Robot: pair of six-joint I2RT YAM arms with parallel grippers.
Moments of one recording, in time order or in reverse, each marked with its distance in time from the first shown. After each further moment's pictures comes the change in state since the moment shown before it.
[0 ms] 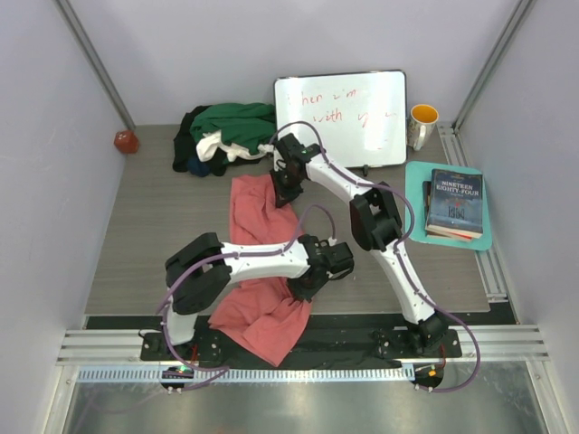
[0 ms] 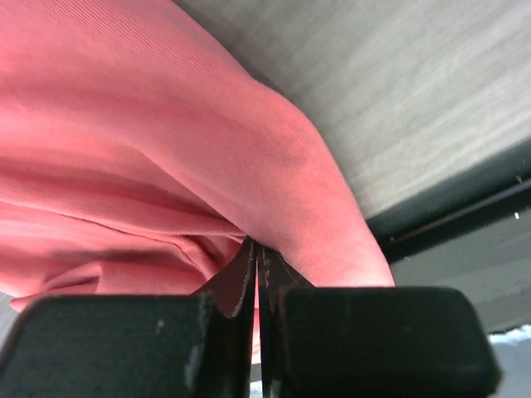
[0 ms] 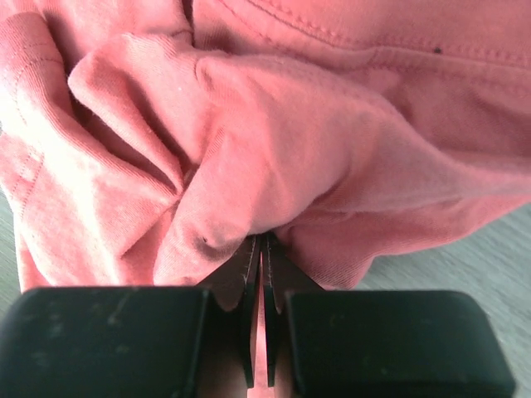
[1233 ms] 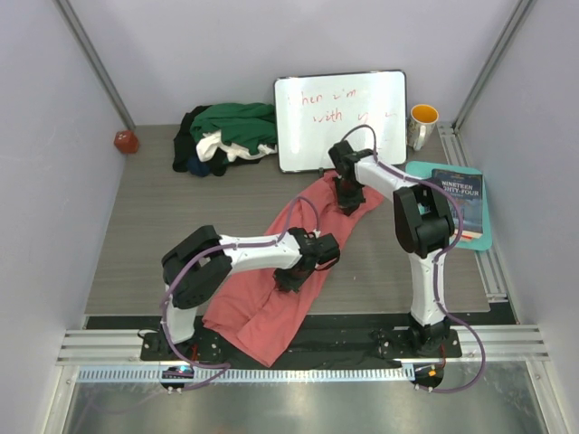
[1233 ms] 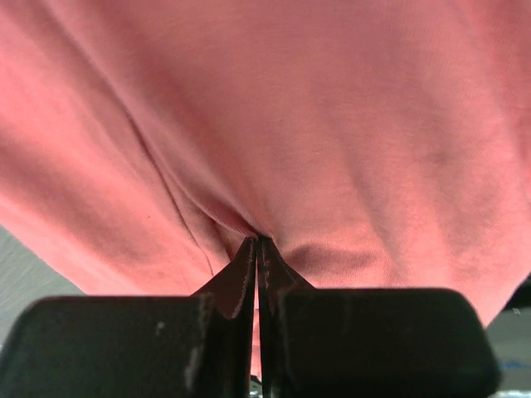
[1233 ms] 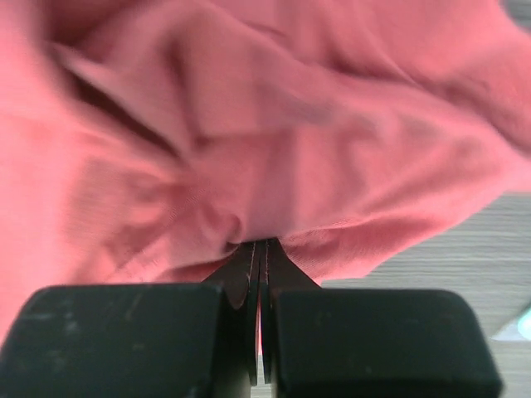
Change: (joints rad) left arm 0.098 0.011 -0.066 0.015 -0.079 0.027; right arm -0.222 -0.392 -0.632 0.014 0.419 0.079
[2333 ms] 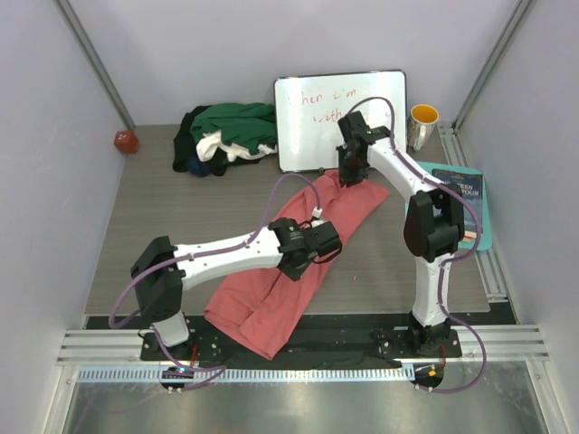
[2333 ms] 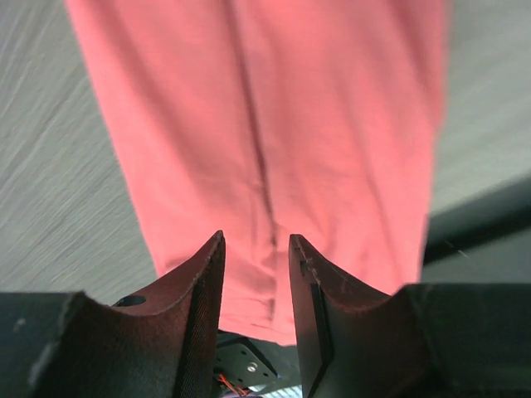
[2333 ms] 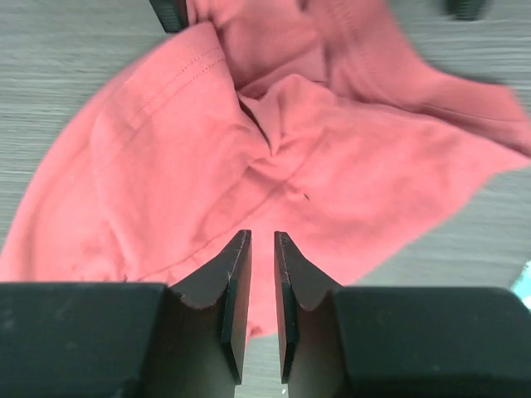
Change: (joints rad) left arm -0.063 -0.227 0.110 -0.112 -0.166 -0.038; right arm -0.031 -0.043 0.221 -0.064 -0.079 0.031
